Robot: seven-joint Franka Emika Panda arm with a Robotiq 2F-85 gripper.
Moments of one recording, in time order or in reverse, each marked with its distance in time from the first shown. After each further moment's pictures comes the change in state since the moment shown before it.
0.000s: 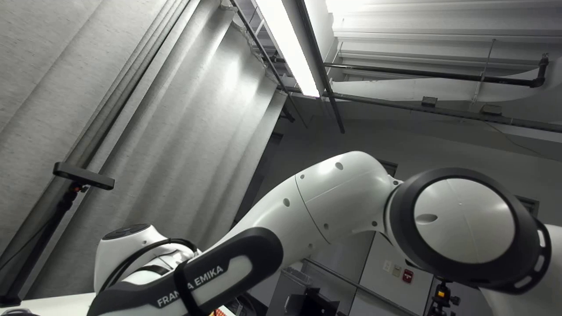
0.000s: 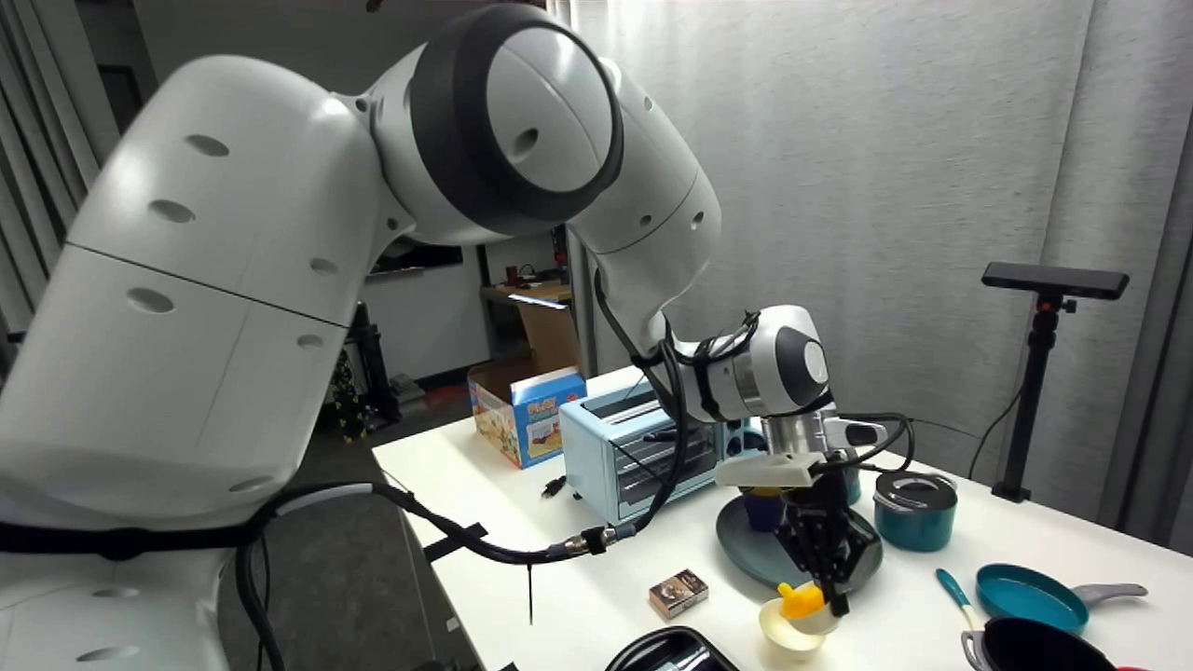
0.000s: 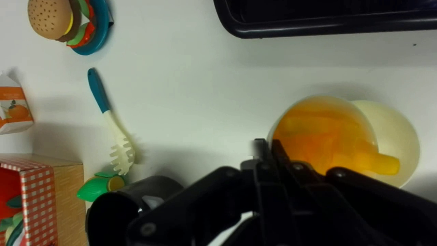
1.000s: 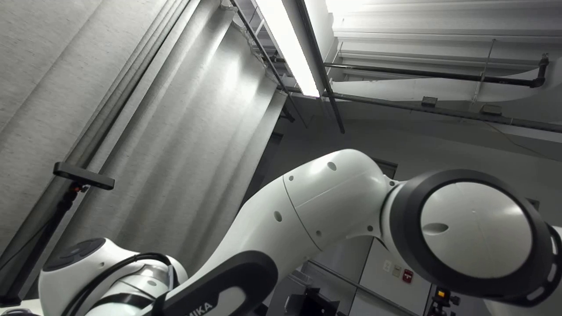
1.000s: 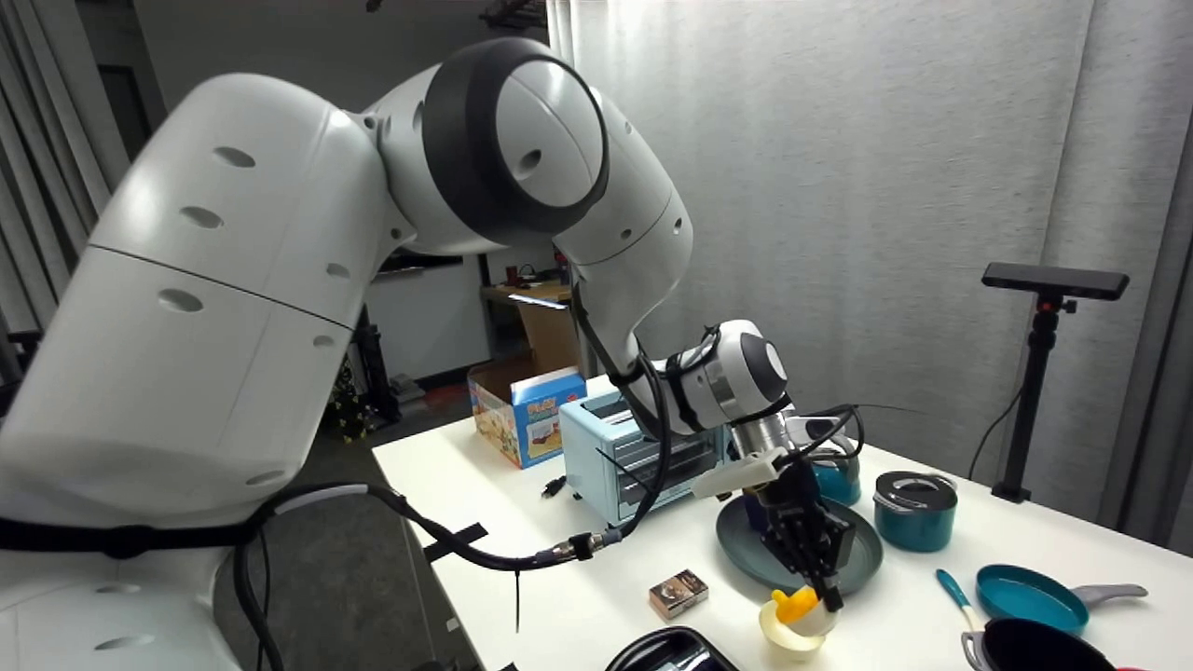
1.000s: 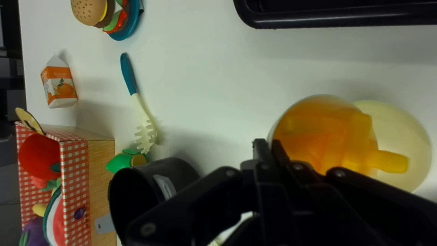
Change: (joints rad) arm 0.085 0.031 -0.007 0.003 -0.185 -0.037 0.156
